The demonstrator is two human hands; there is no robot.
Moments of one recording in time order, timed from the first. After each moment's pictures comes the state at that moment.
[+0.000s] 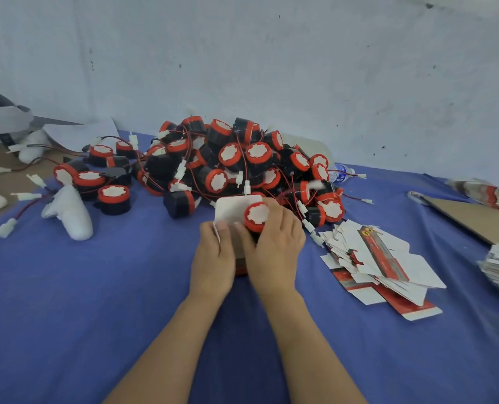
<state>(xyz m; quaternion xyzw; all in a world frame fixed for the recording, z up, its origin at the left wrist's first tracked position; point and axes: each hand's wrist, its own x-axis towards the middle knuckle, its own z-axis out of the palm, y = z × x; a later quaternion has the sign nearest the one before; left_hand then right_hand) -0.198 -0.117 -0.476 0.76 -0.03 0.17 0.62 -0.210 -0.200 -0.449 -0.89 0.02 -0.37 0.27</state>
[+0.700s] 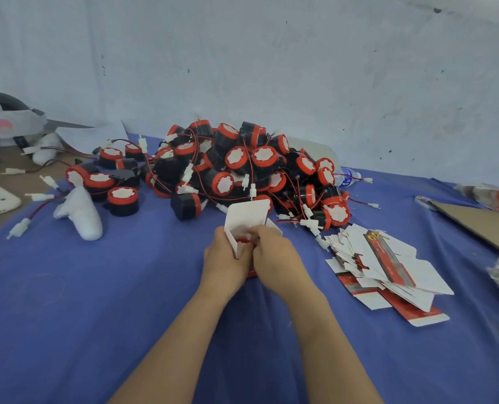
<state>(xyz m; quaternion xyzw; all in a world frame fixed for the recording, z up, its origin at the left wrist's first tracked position) -0.194 -0.114 -0.471 0.79 -0.03 0.08 0.61 -0.211 -0.213 -0.434 -0.97 -0.01 -0.08 0.24</state>
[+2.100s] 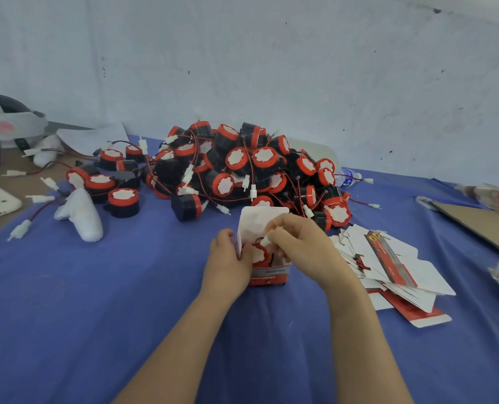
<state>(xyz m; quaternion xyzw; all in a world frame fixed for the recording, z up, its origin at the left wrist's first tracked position) -0.200 -0.117 -0.467 0.84 -0.02 0.05 0.55 -0.233 -0.243 -0.398 -0.88 -0.07 -0.07 0.47</state>
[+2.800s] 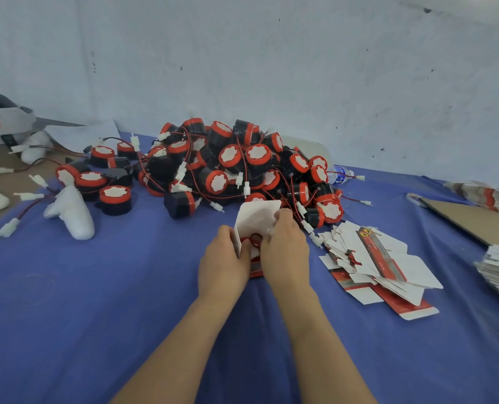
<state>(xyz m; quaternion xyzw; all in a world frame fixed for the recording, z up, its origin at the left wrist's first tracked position) -0.206 -0.125 -0.465 0.87 -0.02 0.13 0.48 -0.216 -0.218 -0.433 -0.93 0.10 -0.23 0.28</state>
